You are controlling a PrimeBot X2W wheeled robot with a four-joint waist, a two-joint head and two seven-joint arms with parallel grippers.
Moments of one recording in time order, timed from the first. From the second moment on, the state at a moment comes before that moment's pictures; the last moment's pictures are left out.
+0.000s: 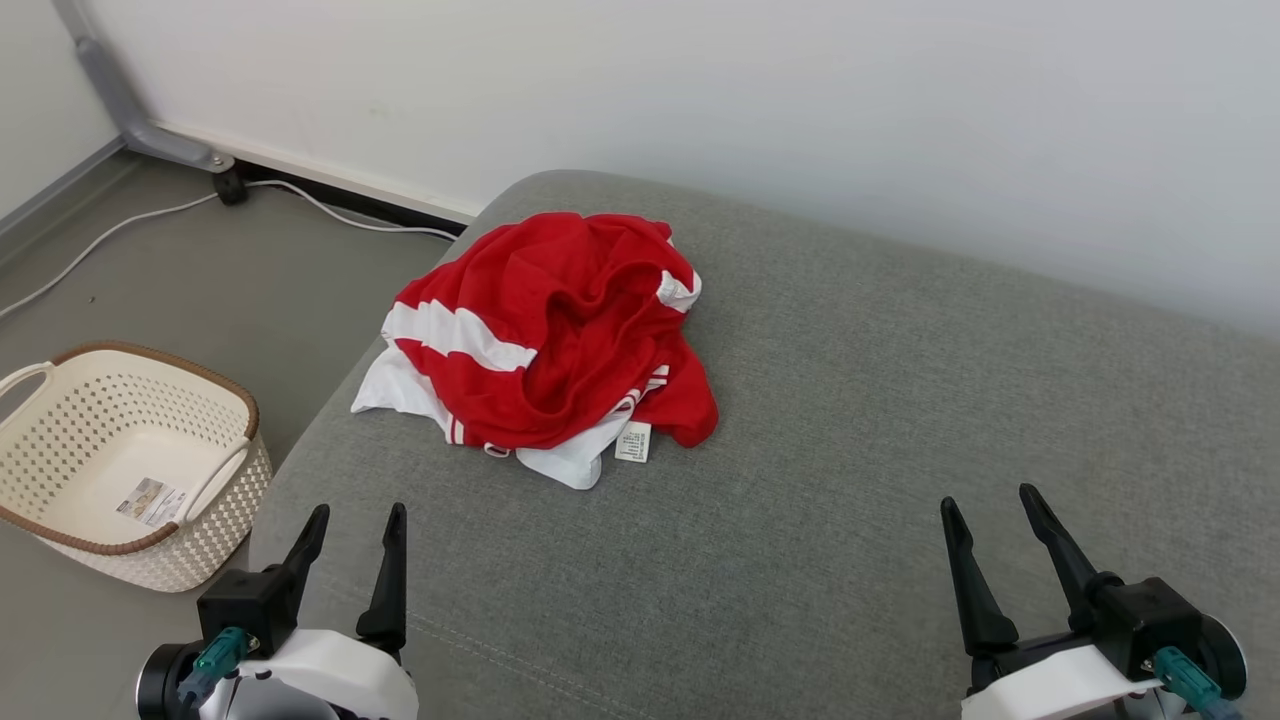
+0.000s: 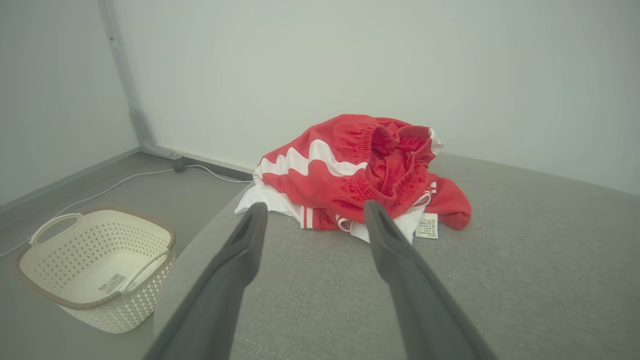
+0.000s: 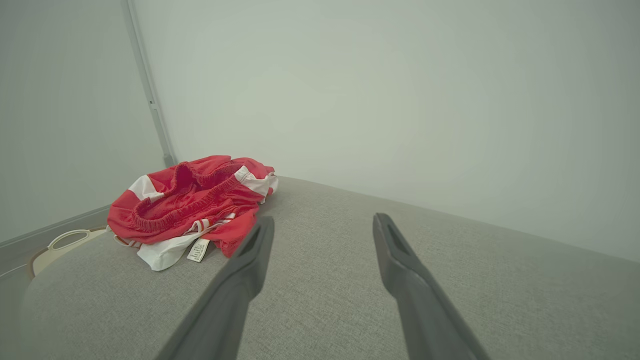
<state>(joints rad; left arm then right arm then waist) -0.05 0.12 -0.11 0.27 -0.28 0.01 -0.15 -0.01 -0.04 0.10 0.18 0.11 0.13 -0.25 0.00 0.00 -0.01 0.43</state>
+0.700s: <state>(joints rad) -0.05 0.12 -0.13 0.30 -0.31 0.01 -0.16 -0.01 -0.04 0.12 0.18 0.12 0.13 -0.25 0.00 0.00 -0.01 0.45</state>
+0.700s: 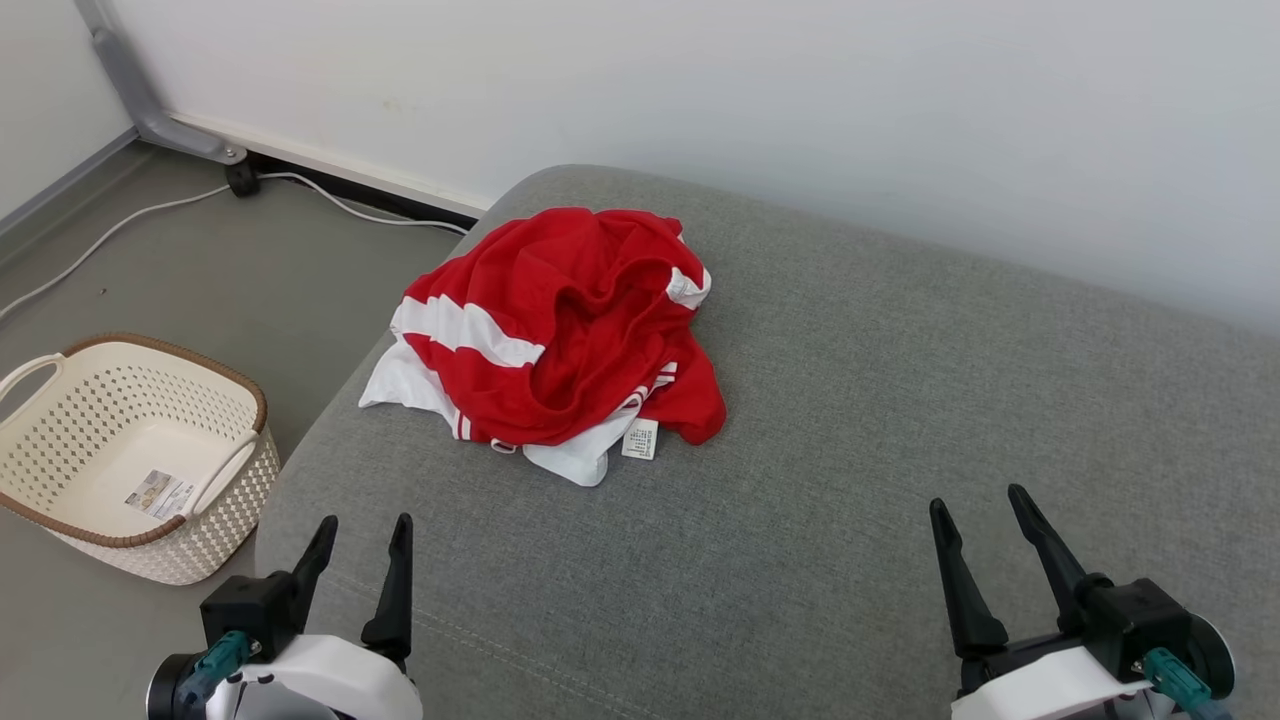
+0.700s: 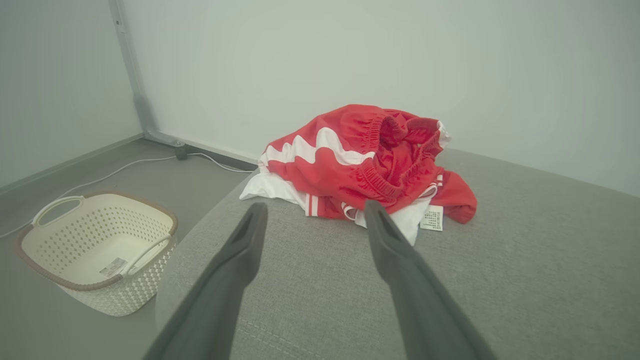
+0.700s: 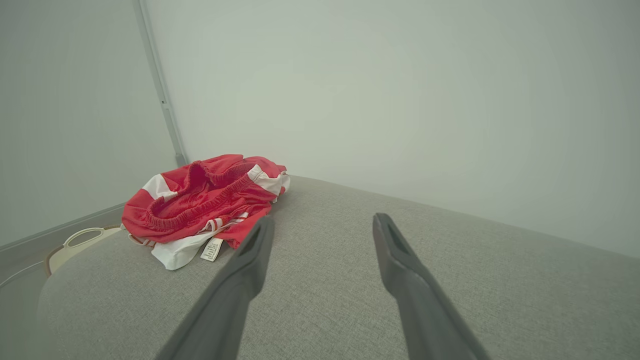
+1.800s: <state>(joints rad) -0.58 0.24 -0.08 0.69 -0.70 -0.12 0.30 -0.12 -0.05 0.22 0.18 0.11 0.13 -0.25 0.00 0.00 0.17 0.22</state>
